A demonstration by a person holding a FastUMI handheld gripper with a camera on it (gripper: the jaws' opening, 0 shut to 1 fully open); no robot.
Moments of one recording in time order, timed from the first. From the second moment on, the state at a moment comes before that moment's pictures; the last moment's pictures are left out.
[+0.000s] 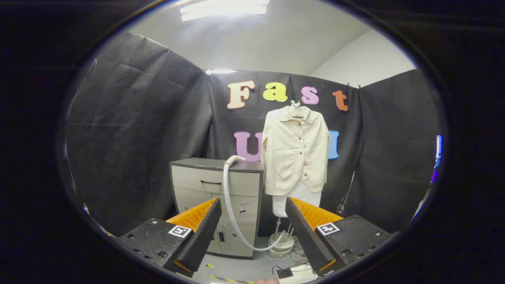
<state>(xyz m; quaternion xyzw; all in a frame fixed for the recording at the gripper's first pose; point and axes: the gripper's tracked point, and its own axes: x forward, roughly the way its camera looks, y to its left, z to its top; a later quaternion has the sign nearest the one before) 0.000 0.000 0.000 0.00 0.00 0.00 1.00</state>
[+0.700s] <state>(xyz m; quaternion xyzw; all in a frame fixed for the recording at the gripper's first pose) 0.002 0.000 0.001 0.00 0.00 0.00 1.00</state>
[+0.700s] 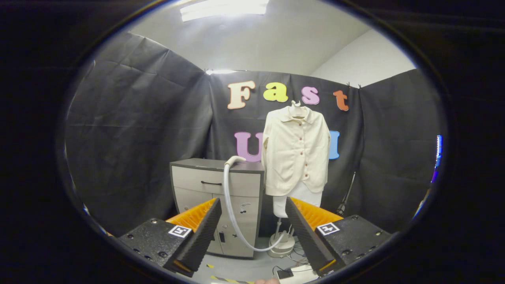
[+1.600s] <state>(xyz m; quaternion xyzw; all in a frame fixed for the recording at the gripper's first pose) 0.047 0.010 0.002 0.00 -0.01 0.03 1.00</state>
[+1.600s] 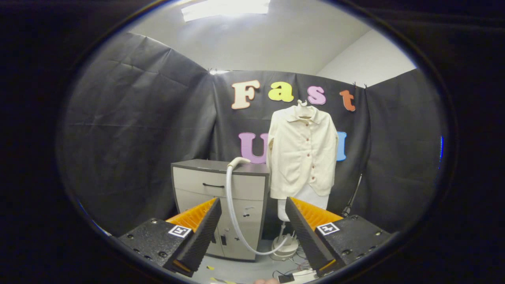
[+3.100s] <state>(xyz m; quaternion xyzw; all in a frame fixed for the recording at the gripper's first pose) 0.421 0.138 -0.001 0.00 0.03 0.04 1.00</state>
